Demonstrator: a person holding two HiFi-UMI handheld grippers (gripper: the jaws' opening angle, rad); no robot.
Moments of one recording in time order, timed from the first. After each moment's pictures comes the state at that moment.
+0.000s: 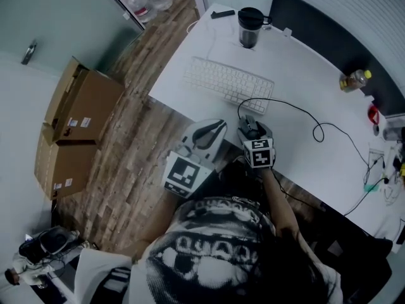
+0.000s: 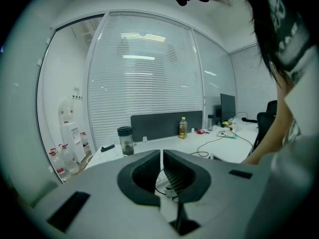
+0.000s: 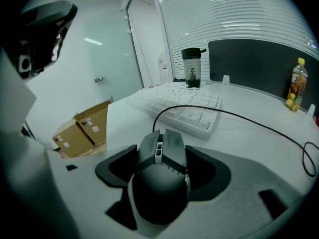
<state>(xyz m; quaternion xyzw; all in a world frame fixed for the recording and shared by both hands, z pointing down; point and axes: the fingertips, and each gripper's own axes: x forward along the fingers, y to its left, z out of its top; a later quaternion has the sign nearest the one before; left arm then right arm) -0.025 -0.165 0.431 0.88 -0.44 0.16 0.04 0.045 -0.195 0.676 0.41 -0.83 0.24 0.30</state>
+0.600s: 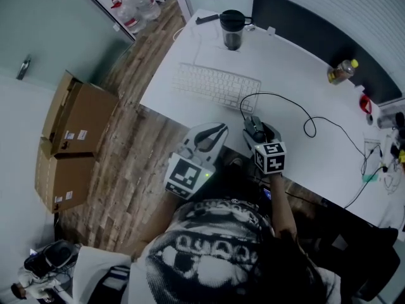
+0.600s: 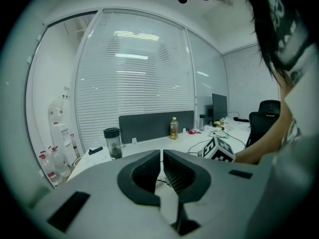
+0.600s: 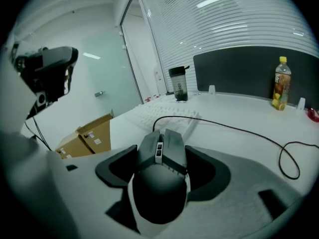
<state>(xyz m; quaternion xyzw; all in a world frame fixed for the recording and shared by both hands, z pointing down) 0.017 -0.158 0.434 0.90 -0.39 0.16 0.03 0.101 -0.191 0.622 0.43 -0.84 0.25 0.24</state>
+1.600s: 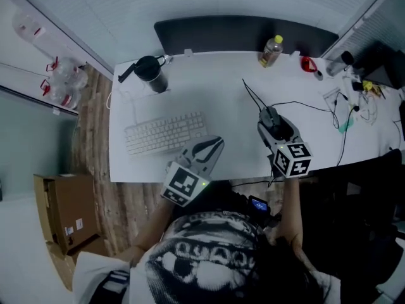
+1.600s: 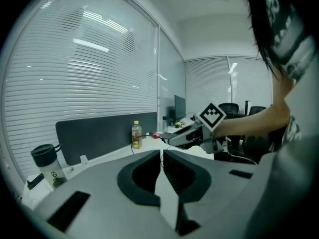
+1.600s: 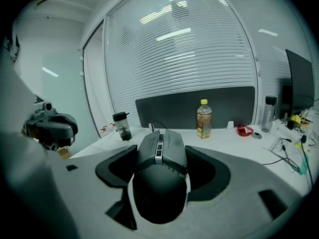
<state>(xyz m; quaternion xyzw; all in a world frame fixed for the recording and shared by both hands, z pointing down) 0.147 -0.213 0.438 0.98 -0.12 0.16 0.01 0.308 -0.222 0.488 0.66 -0.70 0.22 0.12</state>
